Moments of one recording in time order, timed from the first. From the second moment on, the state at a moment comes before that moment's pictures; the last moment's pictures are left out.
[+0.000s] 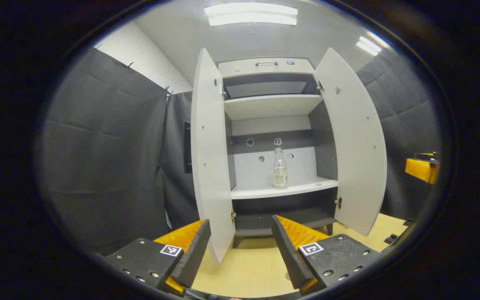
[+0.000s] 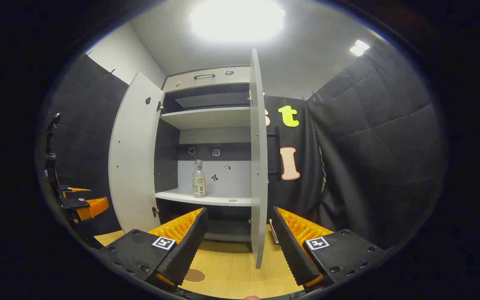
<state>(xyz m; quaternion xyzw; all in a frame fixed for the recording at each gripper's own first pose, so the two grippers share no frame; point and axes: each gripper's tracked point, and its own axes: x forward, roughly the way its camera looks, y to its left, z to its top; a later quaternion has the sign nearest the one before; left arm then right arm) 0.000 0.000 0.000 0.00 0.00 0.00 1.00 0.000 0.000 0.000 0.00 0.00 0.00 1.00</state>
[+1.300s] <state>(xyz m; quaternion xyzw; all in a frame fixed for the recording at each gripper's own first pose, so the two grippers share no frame) 0.011 -0.017 0.010 0.01 0.00 0.00 1.00 0.011 -0.013 -0.017 0.01 0.02 0.02 1.00</state>
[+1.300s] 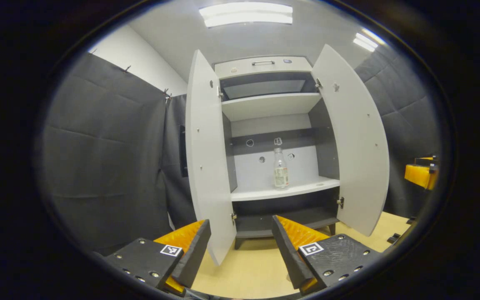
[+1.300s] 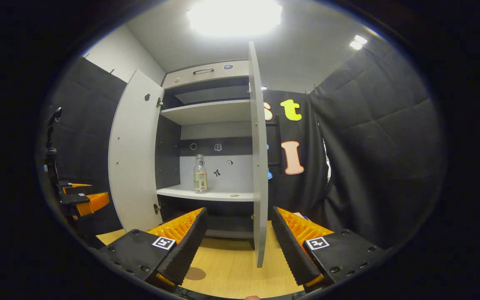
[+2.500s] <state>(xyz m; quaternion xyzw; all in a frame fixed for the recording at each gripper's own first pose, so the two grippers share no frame) 0.160 -0.114 0.089 -0.02 -0.01 -0.07 1.00 0.030 -0.120 -0.041 -0.01 0.03 -0.02 1.00</state>
